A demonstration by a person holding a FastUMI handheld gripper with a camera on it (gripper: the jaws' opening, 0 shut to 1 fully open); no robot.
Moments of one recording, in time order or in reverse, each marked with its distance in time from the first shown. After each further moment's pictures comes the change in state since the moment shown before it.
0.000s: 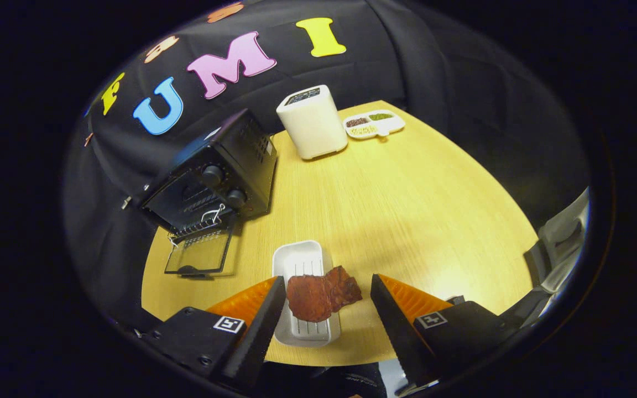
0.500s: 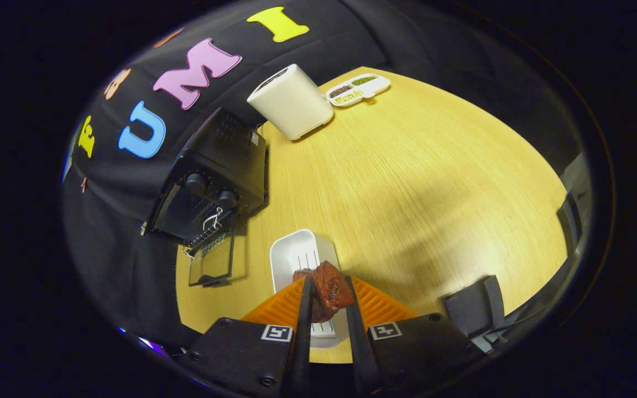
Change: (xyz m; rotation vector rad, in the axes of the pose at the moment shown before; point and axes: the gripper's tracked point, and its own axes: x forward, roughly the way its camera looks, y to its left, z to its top) arm 0.015 -0.006 -0.019 0.240 0.154 0.072
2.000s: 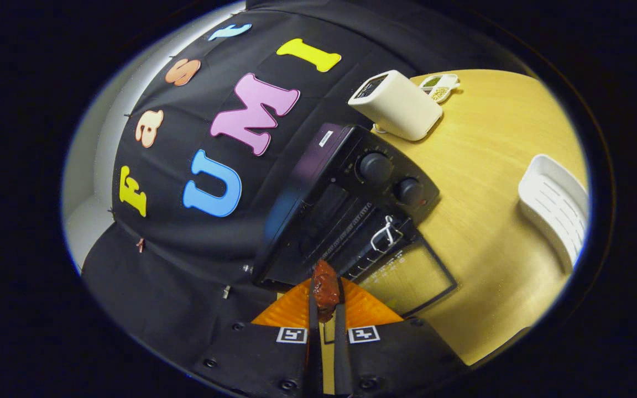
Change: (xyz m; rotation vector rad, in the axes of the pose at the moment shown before) arm 0.068 0.291 -0.013 0.264 -0.378 0.389
